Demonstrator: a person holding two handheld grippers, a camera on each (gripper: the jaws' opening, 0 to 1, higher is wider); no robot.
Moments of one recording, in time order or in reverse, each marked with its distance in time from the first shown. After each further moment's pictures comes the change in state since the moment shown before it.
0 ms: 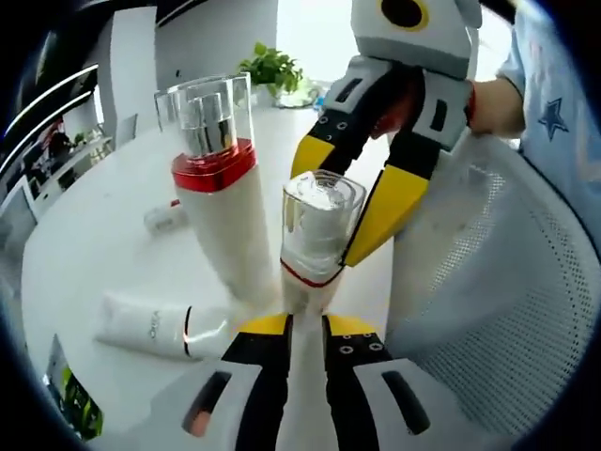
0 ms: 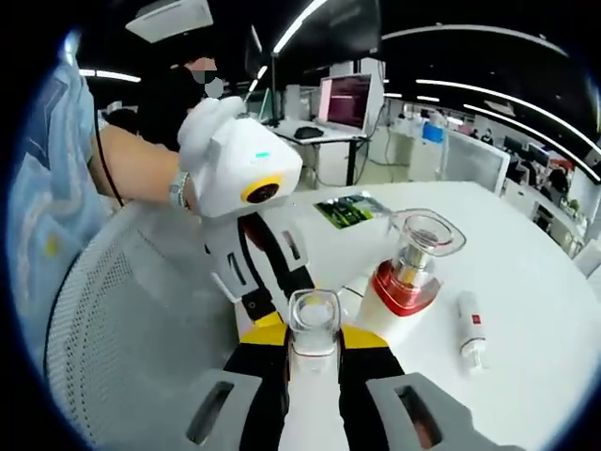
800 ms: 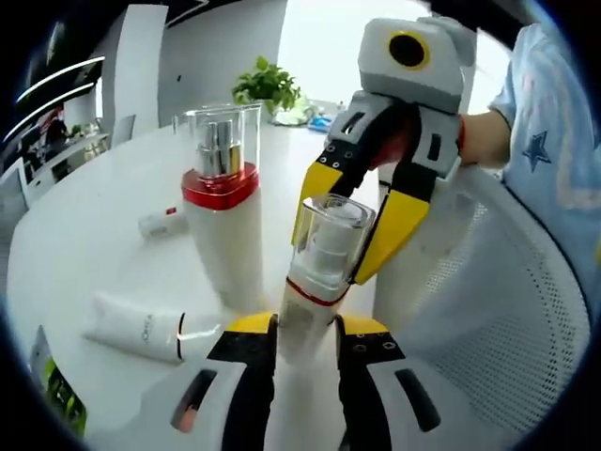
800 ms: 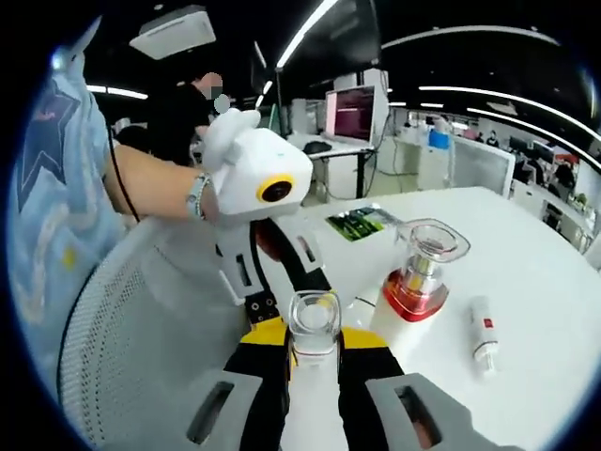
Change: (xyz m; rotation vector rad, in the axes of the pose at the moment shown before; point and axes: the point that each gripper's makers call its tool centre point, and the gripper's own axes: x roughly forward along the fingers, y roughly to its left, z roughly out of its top) left arm -0.013 -0.002 0.011 -0.067 -0.086 -0.053; right arm -0.008 0.008 0.010 0.039 -0.067 0.060
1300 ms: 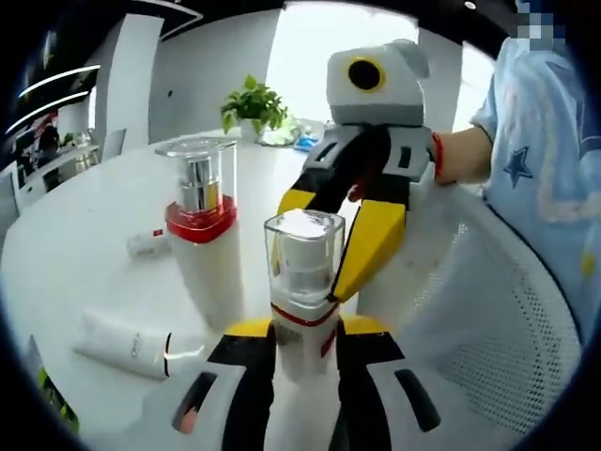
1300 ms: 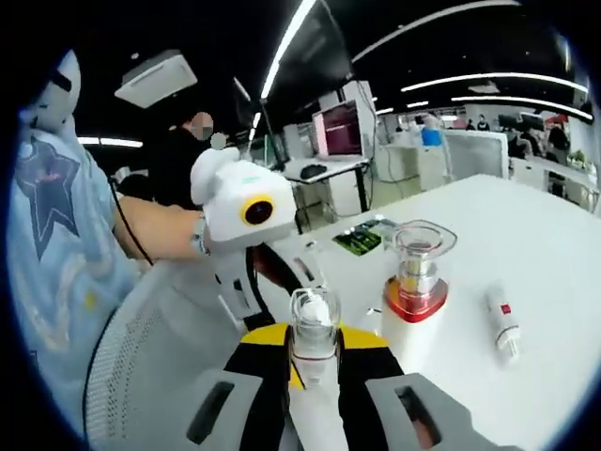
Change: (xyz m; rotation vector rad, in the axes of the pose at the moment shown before) left arm 0.001 -0.014 0.013 -0.005 -0.063 -0.067; right arm -0.001 0.005 0.004 0.103 -0.059 0.059
